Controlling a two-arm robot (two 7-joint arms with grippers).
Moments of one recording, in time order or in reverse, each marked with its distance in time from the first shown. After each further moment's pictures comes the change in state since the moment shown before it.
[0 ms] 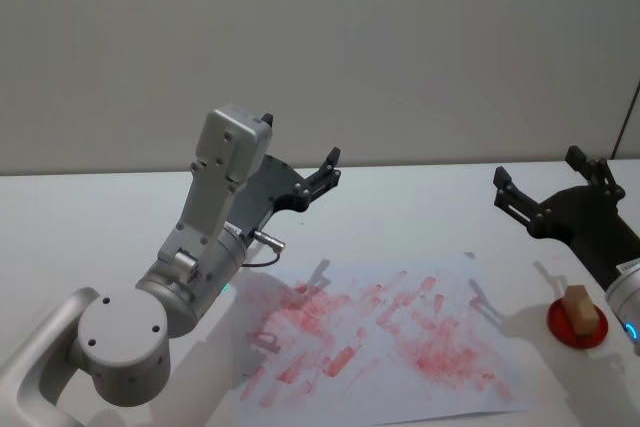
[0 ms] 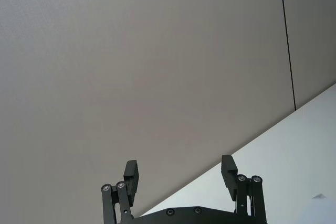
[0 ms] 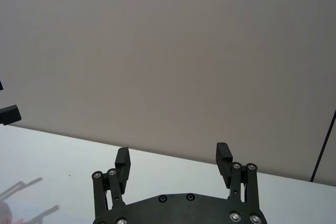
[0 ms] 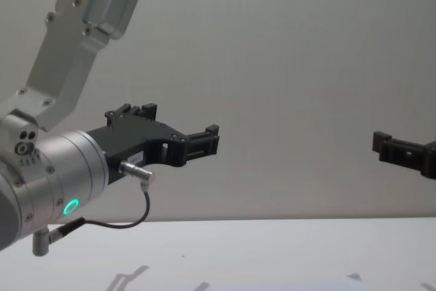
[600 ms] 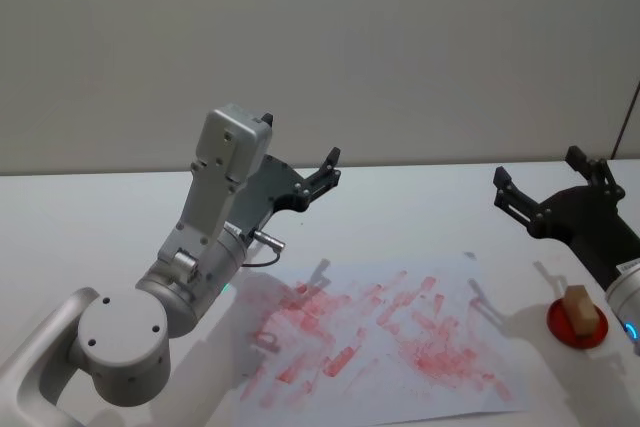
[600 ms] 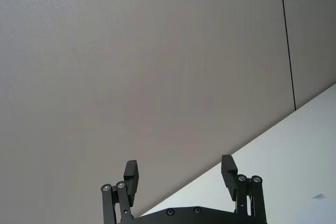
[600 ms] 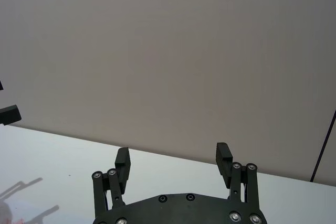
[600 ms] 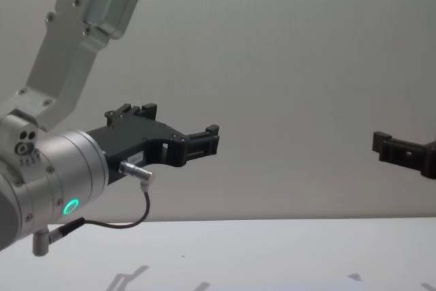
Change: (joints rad) left arm 0.000 0.000 0.000 0.000 0.000 0.000 0.000; right arm 0.000 0.000 0.000 0.000 0.000 0.000 0.000
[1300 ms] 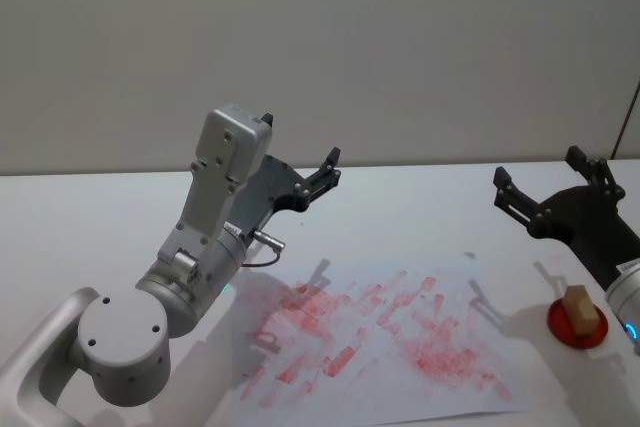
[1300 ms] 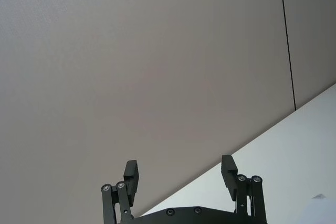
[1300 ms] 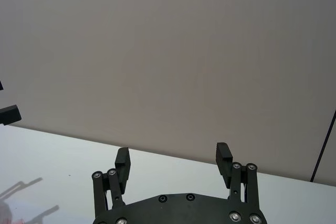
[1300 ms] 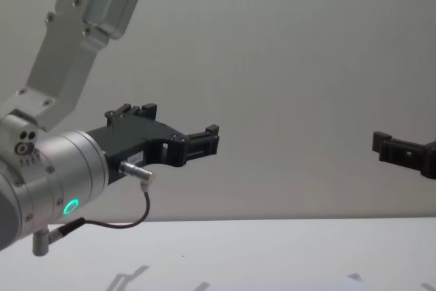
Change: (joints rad) left arm 0.000 0.000 0.000 0.000 0.000 0.000 0.000; right arm 0.000 0.000 0.000 0.000 0.000 0.000 0.000
